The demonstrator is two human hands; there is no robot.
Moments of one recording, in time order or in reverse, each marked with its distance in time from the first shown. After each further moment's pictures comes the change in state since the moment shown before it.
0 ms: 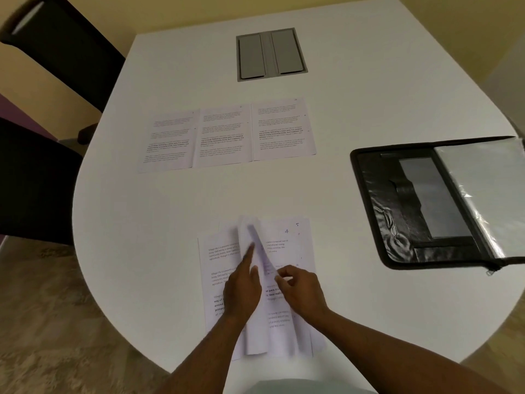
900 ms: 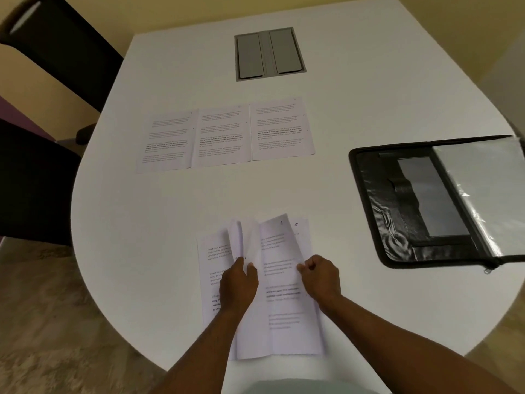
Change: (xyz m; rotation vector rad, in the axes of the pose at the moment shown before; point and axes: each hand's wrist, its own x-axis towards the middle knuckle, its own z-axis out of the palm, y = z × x) left_hand 0.009 -0.003 -0.002 -0.078 0.043 -0.111; right_hand 0.018 0.010 -0.030 -0.009 0.182 0.331
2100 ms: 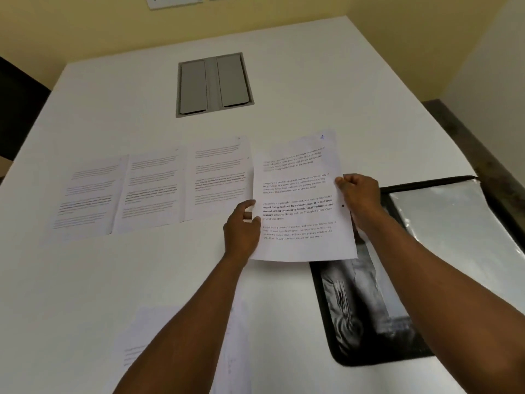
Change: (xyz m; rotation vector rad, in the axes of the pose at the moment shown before) left_hand 0.186 0.270 0.107 -0.308 -0.066 0.128; right_hand 0.297 -0.096 -0.259 0.422 0.258 -0.102
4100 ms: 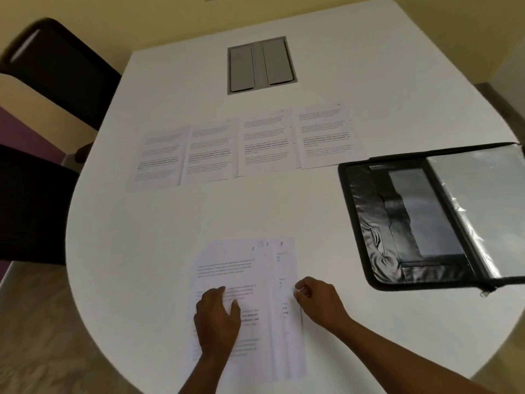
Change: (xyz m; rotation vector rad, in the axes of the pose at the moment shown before) left_hand -0.241 -0.221 -0.152 0.590 0.214 -0.104; right_hand -0.318 0.162 0.074 -0.519 -0.595 -0.084
